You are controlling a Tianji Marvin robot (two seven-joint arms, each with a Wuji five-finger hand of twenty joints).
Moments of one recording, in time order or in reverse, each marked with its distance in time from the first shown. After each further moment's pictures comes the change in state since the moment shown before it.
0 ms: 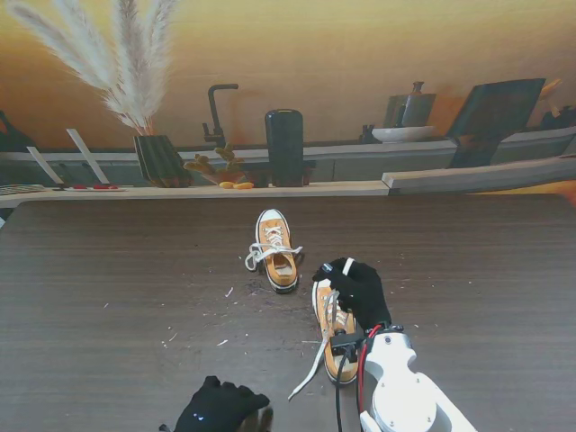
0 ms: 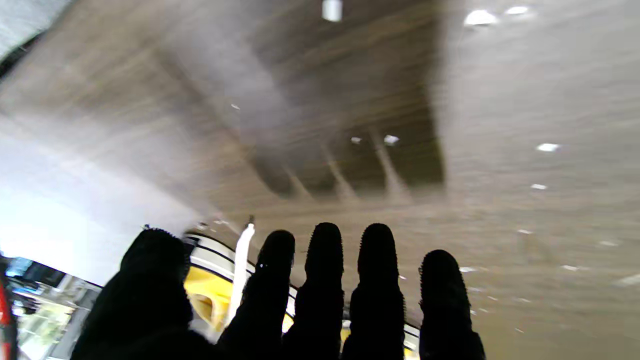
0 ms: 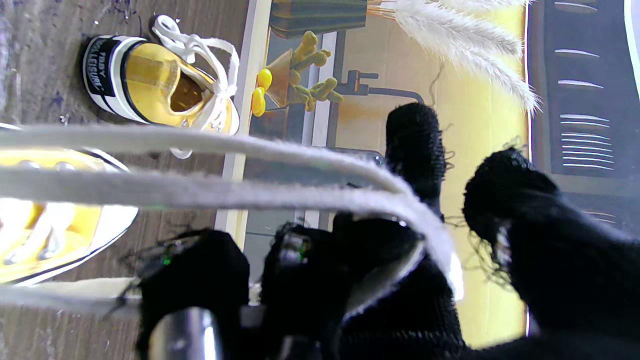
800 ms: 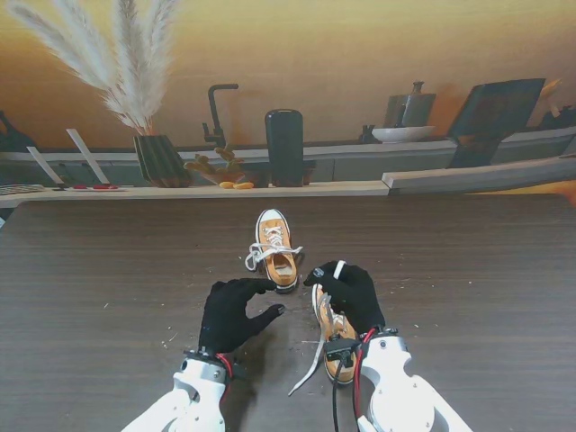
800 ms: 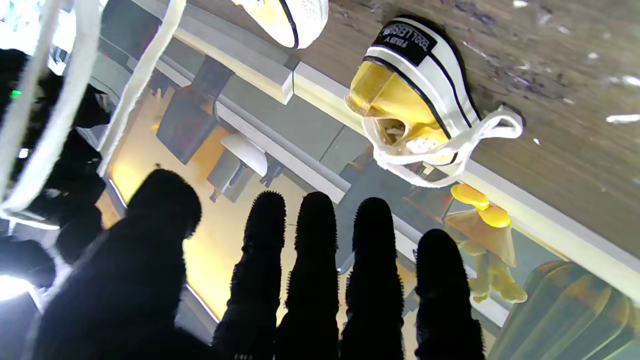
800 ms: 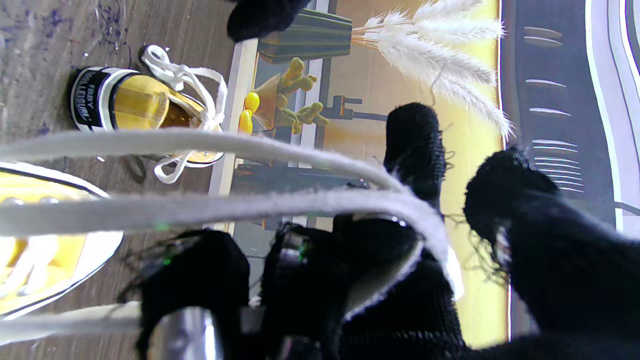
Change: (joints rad) left arm -0.573 -0.163 0.262 0.617 -0.475 -0.156 0.949; right arm 0.001 0.009 -0.022 0.007 -0.018 -0.054 0.031; left_hand 0.017 -0.347 0.294 -0.103 0.111 -0.101 0.422 0.164 0.219 -0.067 0.176 0.011 0.185 -0.024 0.154 -0.011 0.141 0.001 0.267 0.022; right_hand 0.000 0.000 0.000 -0.016 0.000 0.000 0.000 0.000 0.000 0.000 0.000 0.000 0.000 0.000 0.000 0.000 0.000 0.000 0.000 -0.008
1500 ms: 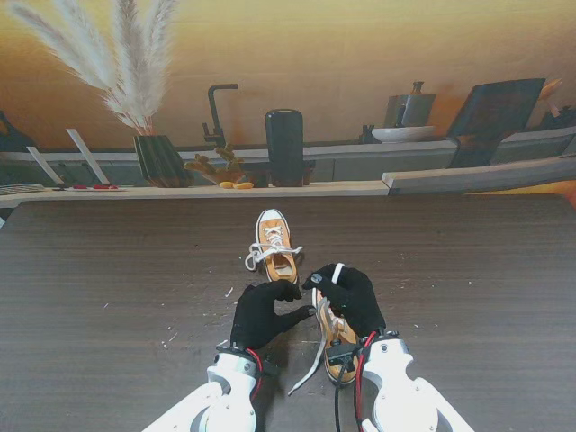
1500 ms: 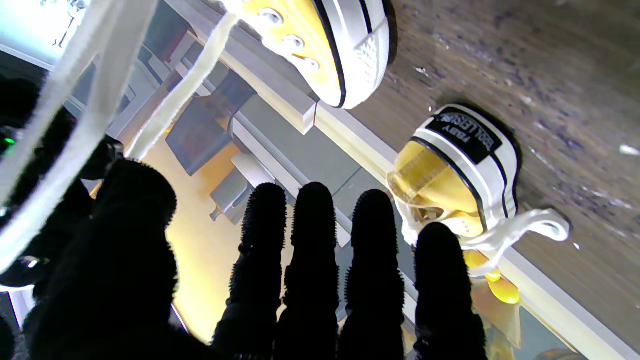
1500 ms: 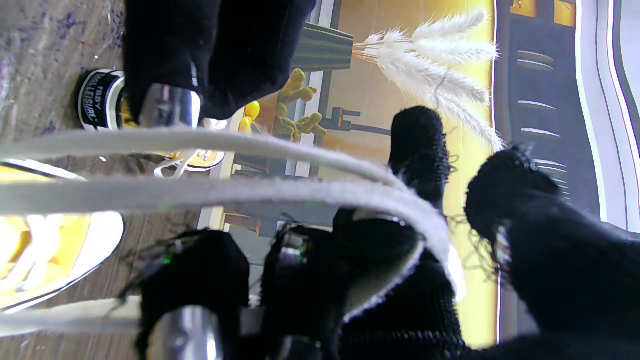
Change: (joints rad) left arm -0.123 -0.077 0.133 0.139 -0.150 -0.023 0.008; right arm -0.011 0.013 0.008 0.002 -0.037 -0.024 0.031; left_hand 0.004 -0.011 -0.171 -0.031 0.023 0.000 0.291 0.156 0.080 -0.010 0.096 0.038 0.054 0.000 0.065 0.000 0.068 0.001 0.093 -0.034; right_hand 0.000 0.000 -0.001 -0.019 -0.030 -0.025 0.025 -0.049 0.000 0.000 0.000 0.000 0.000 0.000 0.000 0.000 0.000 0.000 0.000 -0.015
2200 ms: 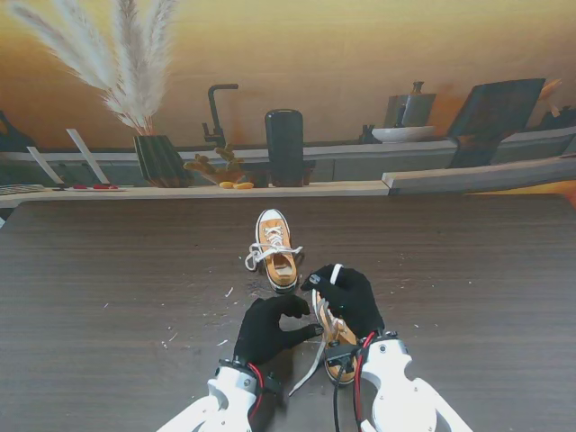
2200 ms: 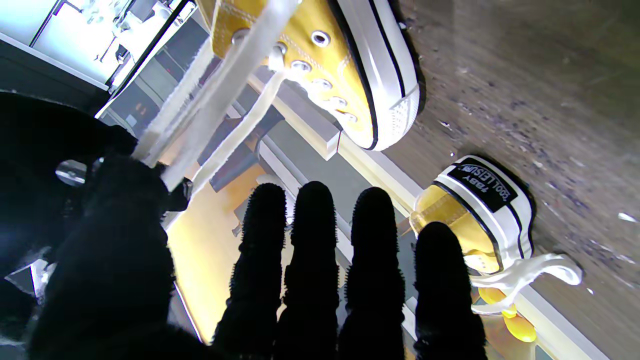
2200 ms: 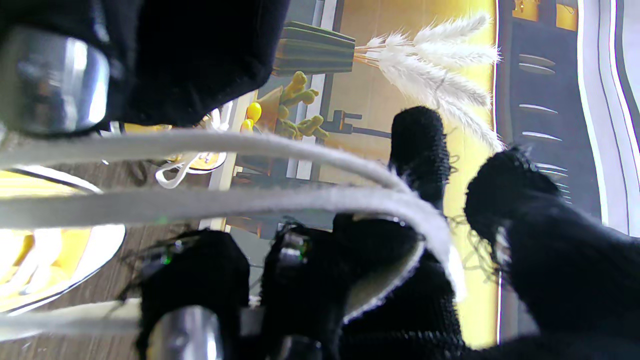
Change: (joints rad) left arm 0.059 0.017 -0.005 -0.041 0.005 -0.076 -0.049; right arm -0.001 0.001 -0.008 -0.005 -0.008 0.011 -0.005; left_hand 0.000 -0.013 -0.039 -0.010 0.000 0.000 -0.029 0.011 0.010 0.000 0.009 0.001 0.020 -0.001 0.010 0.000 0.004 0.001 0.001 -0.011; right_hand 0.000 0.004 0.000 0.000 0.000 -0.001 0.012 -0.014 0.001 0.000 0.000 0.000 0.000 0.000 0.000 0.000 0.000 0.000 0.000 0.000
